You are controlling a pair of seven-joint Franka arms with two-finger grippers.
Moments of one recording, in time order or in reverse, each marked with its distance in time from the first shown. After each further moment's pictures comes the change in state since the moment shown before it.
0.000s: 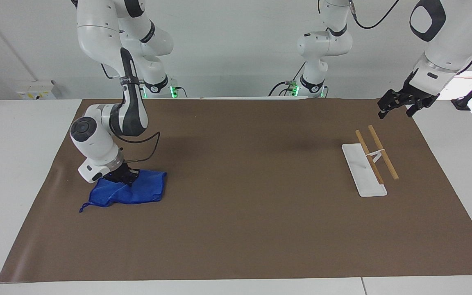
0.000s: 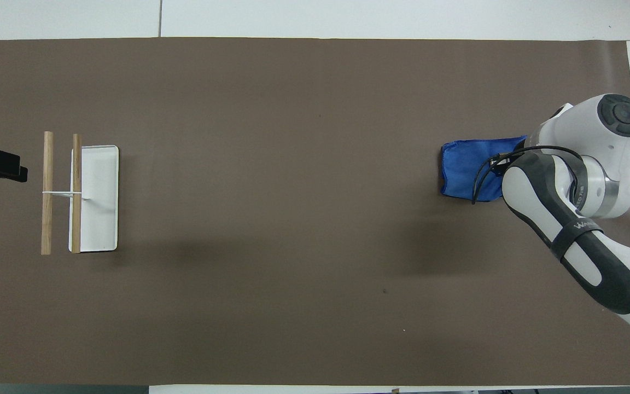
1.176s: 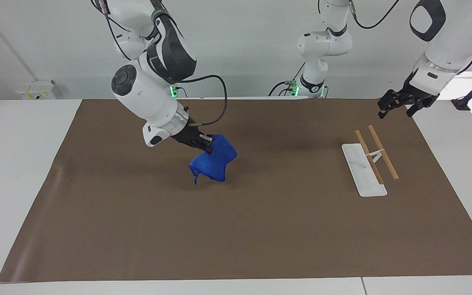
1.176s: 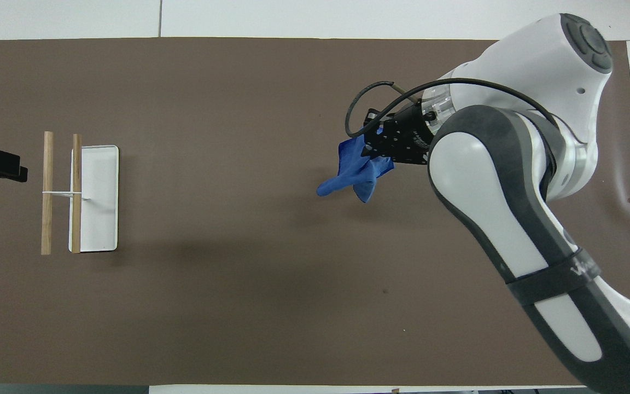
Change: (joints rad) left arm 0.000 0.000 0.000 0.000 0.000 0.000 0.000; right arm 0.371 -0.064 0.007 0.377 0.531 -0.323 0.740
